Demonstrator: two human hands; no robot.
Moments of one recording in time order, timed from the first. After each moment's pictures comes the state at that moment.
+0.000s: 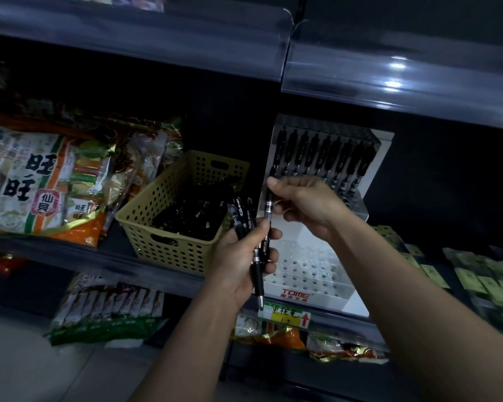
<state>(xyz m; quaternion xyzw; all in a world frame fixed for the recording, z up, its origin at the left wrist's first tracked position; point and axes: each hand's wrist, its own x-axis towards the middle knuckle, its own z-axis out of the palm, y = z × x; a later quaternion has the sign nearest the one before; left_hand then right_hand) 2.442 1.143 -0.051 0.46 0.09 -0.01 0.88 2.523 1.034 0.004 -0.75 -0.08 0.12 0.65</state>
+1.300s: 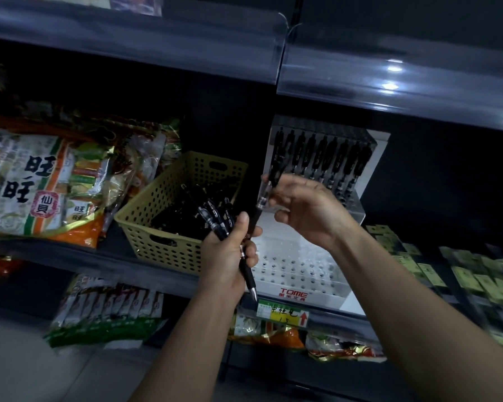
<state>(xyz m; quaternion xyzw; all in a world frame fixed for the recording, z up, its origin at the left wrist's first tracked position) 2.448 1.147 -0.057 0.42 0.15 0.10 0.89 2.518 1.024 -0.006 -0.58 -0.19 0.20 0.77</state>
